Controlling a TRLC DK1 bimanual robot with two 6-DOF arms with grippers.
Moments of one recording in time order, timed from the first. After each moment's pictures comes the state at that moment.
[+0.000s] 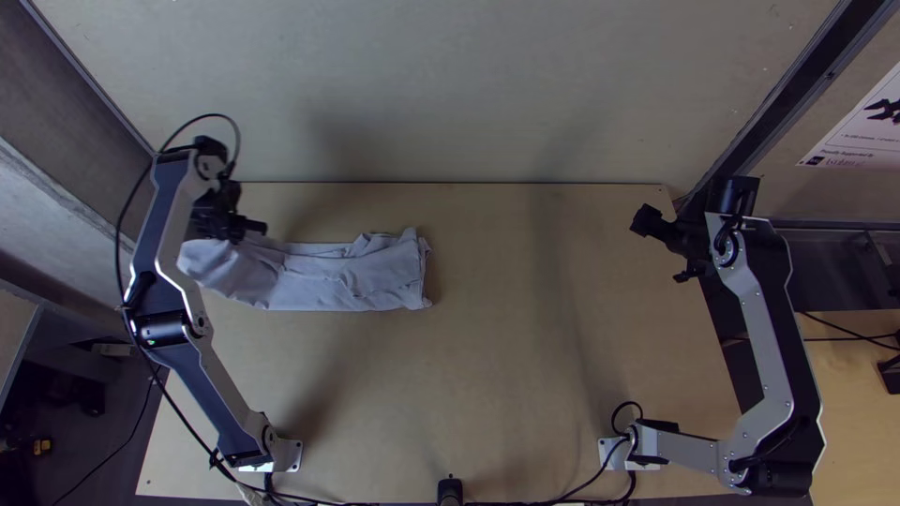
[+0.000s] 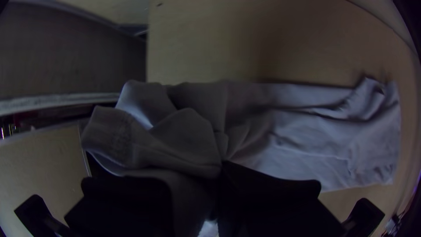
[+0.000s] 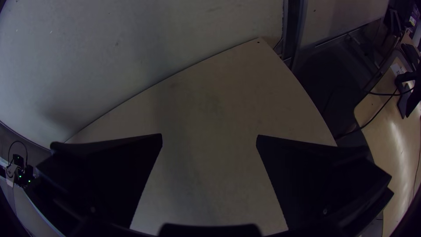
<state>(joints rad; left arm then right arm) 0.20 1.97 2.04 -1.36 -0.30 0.23 -0.08 1.34 1.36 -0.81 -0.07 0.36</state>
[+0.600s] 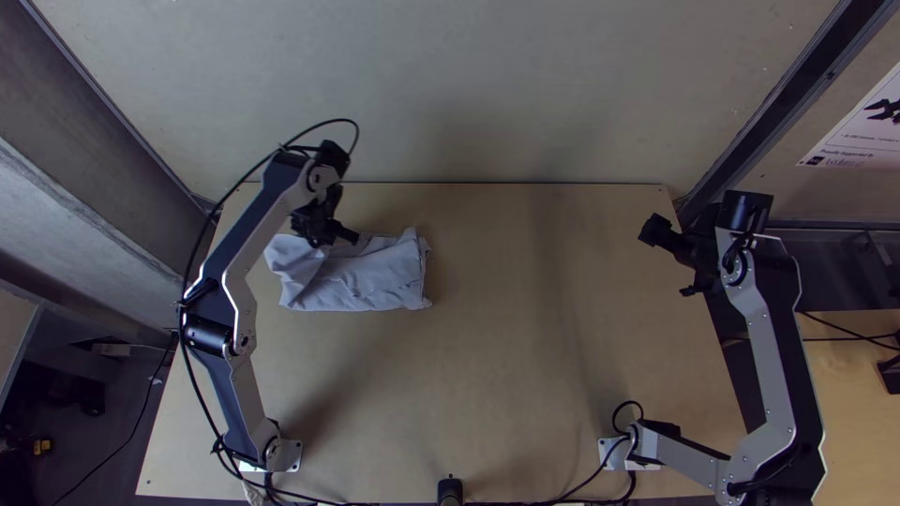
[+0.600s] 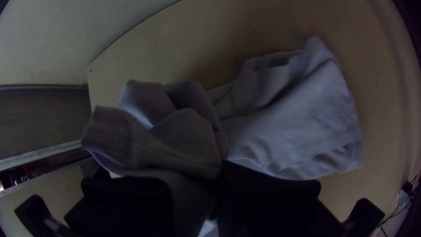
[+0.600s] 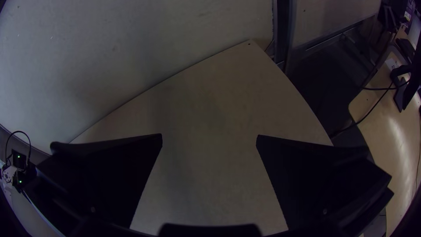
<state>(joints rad) -0.27 1.96 2.04 -1.41 -0.33 0.02 -0.12 1.25 1.28 -0.79 -0.07 0.36</state>
